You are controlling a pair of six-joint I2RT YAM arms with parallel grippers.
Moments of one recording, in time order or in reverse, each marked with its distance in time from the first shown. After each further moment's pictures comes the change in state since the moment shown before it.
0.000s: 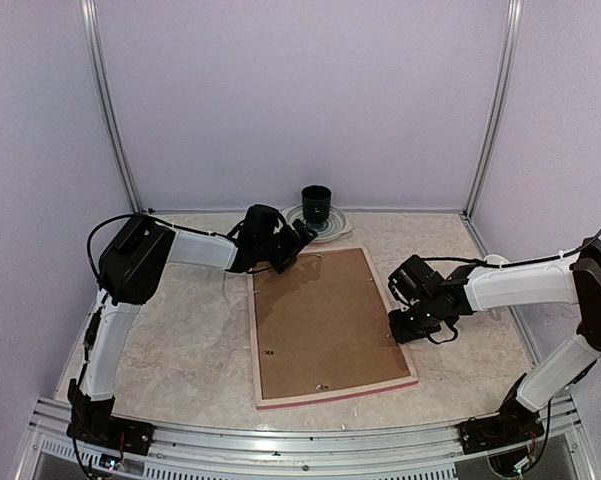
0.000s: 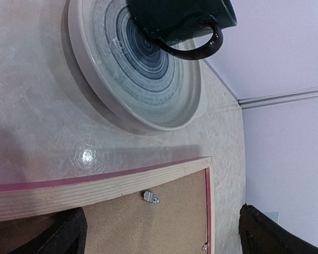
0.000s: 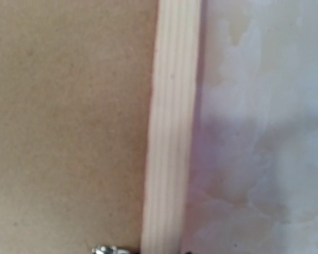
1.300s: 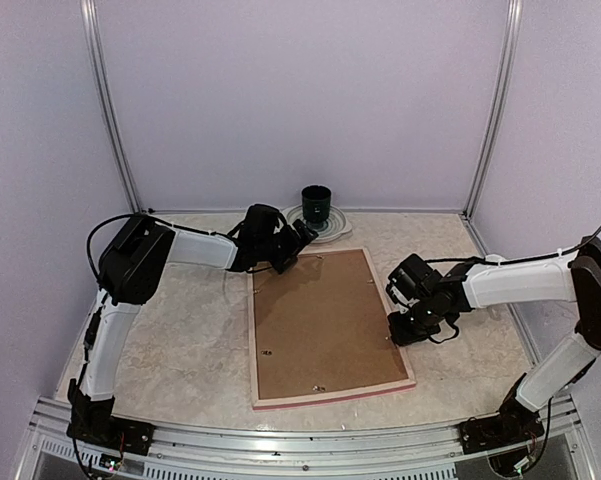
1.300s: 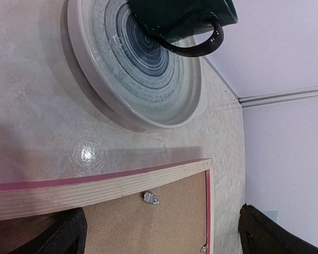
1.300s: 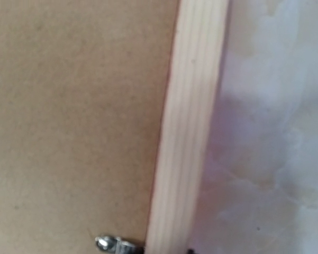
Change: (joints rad) left arm 0.000 0.000 0.007 -0.014 0.010 -0.005; right arm -0.005 0.016 0.025 -0.057 -0.078 -0.039
